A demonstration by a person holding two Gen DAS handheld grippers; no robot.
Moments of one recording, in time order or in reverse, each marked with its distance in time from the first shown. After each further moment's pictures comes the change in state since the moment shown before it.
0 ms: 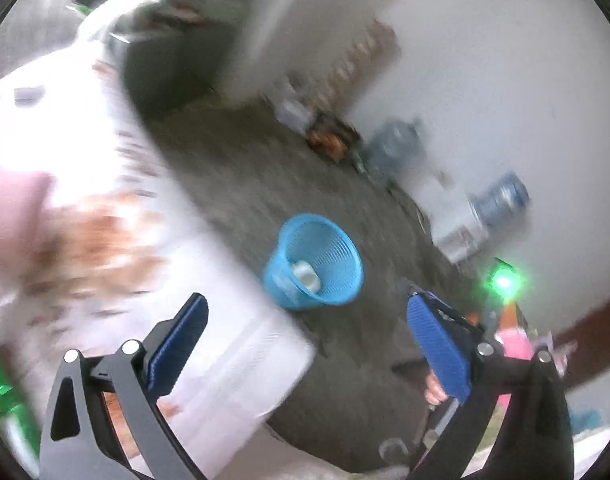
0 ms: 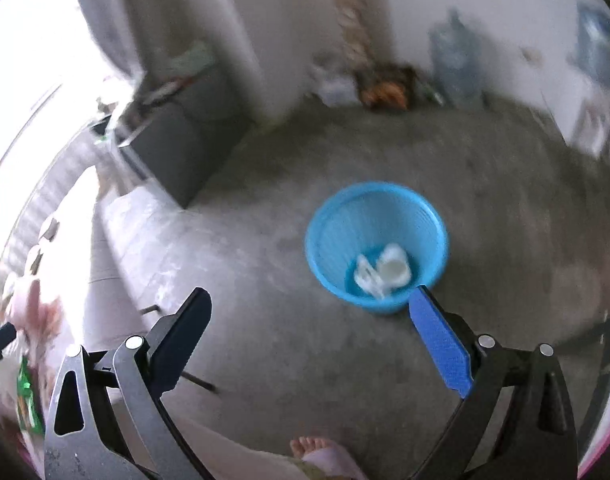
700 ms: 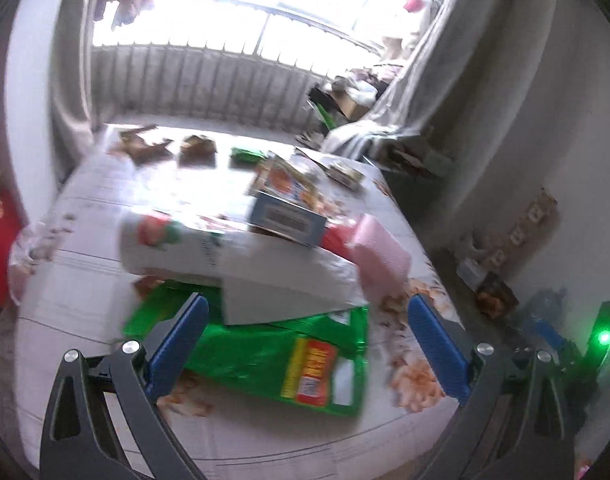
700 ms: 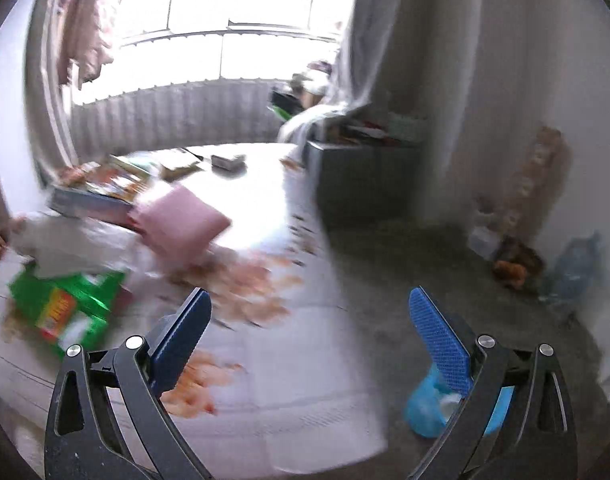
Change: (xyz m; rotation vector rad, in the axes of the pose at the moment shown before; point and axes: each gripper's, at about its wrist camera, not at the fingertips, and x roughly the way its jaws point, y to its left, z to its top) left arm -0.214 0.128 -0.123 -0.342 -0.510 0.592; right arm -0.054 0.219 -0.045 -0.672 -0.229 0.270
